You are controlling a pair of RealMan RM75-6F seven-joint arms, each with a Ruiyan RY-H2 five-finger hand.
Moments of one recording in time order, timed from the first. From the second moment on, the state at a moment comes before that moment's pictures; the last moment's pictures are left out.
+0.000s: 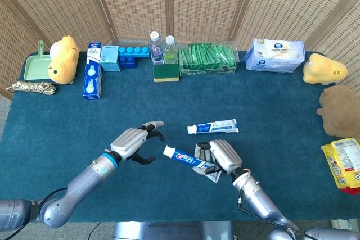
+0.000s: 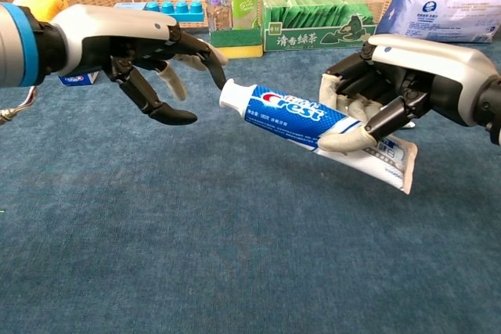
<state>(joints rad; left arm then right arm) -0.83 -1.28 -0.23 -2.00 0.78 0.80 0.29 0.56 -1.44 0.15 -1.89 -1.23 1.03 0.04</state>
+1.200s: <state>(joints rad) -0.97 -1.29 -0.19 -1.98 0.68 0.79 0.18 0.56 -1.44 0.14 -1.89 -1.22 1.03 -0.02</state>
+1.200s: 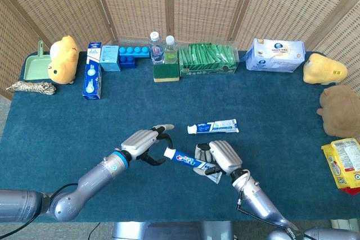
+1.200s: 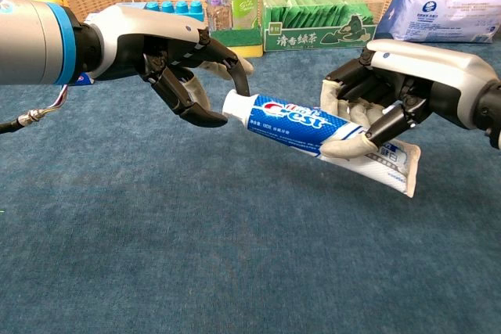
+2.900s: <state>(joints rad) -0.99 -1.29 -0.16 -1.98 0.66 0.83 0.15 0.57 -1.46 0.16 -1.88 -1.16 1.08 -0.12</state>
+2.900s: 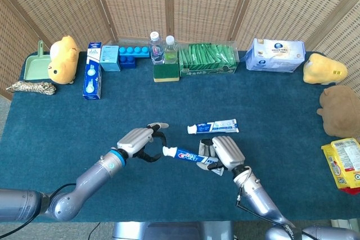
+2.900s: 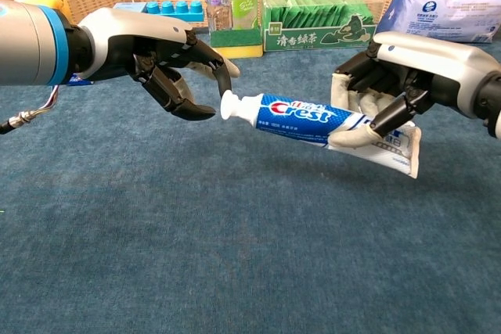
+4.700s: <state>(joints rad) -0.72 -1.05 -0.08 -2.12 0.95 1.07 0.07 0.52 -1.42 0.09 -1.80 -1.21 1.09 -0.13</state>
